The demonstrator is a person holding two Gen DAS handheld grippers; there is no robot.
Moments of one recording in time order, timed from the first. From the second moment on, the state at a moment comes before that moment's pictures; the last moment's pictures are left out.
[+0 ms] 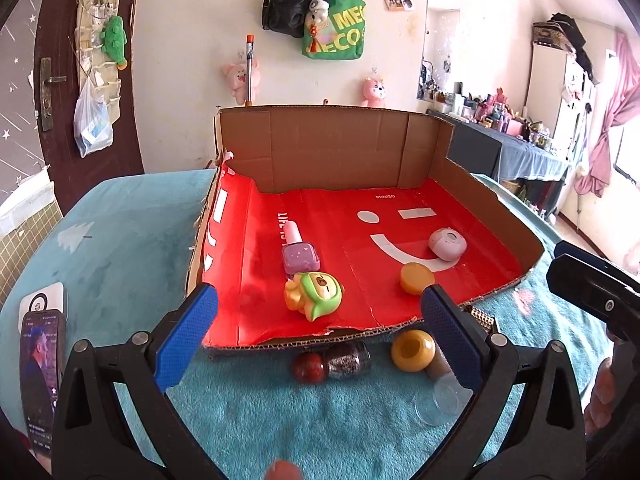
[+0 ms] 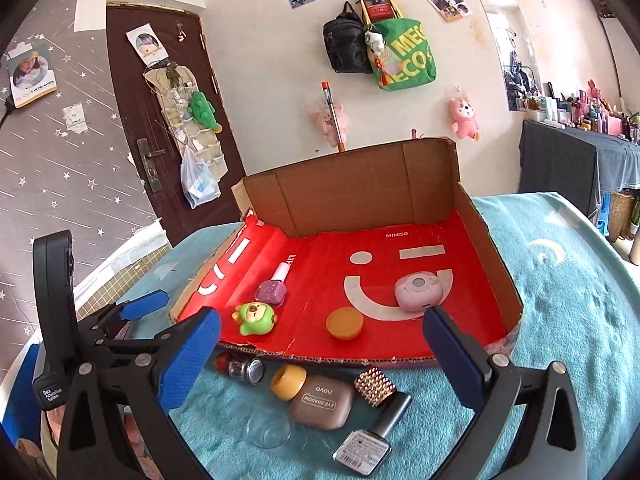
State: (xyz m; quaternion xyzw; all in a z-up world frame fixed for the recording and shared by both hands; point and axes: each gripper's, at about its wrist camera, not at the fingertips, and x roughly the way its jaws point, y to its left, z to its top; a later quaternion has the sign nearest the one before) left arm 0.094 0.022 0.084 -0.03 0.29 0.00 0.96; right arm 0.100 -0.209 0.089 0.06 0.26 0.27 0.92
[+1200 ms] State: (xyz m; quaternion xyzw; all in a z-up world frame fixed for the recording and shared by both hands) left arm 0.059 0.027 0.050 -0.05 0.34 -0.02 0.94; right arm 0.057 -0.215 0.056 0.03 0.27 0.23 0.93
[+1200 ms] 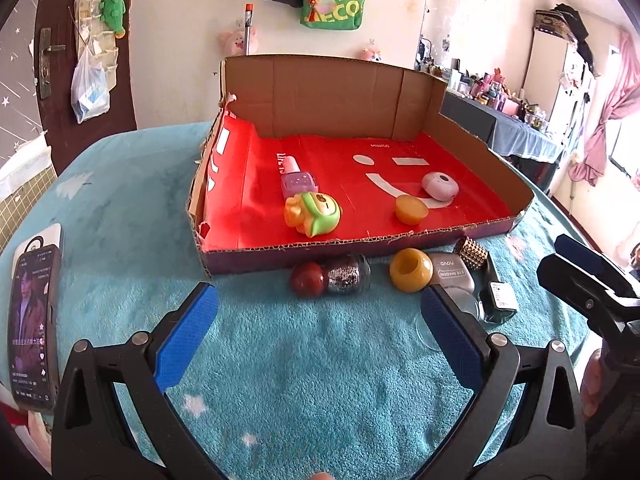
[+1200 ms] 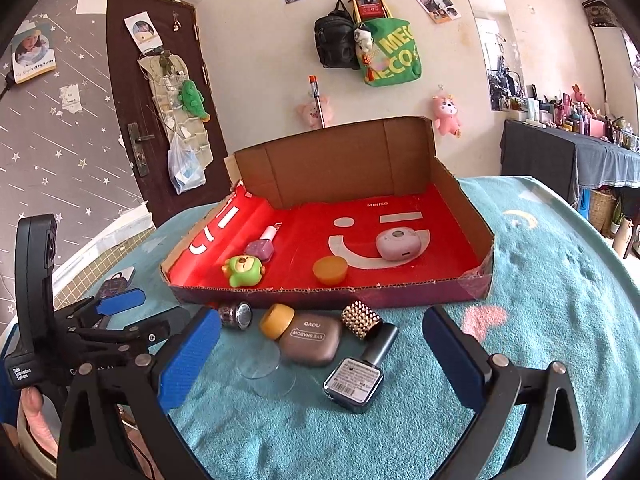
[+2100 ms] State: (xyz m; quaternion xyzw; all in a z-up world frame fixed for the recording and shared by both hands) left arm 0.056 0.022 0.037 -0.05 0.36 -0.04 0.93; right arm 0.058 -0.209 0.031 0.02 0.30 0.22 0.93
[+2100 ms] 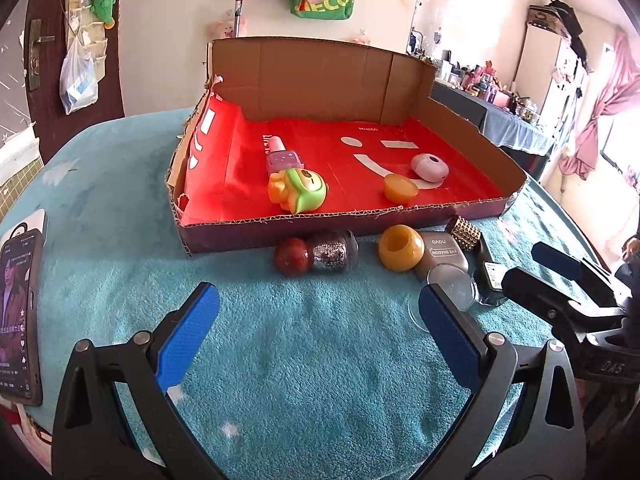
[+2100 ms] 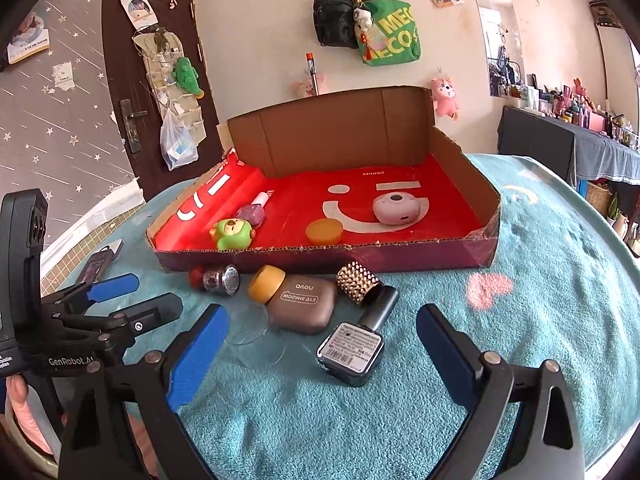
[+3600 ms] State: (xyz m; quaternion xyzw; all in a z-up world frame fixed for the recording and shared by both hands) left arm 0.115 0.012 0.010 -0.07 0.40 0.02 0.91; right arm 0.069 -0.193 -0.010 -0.05 0.31 0.14 0.94
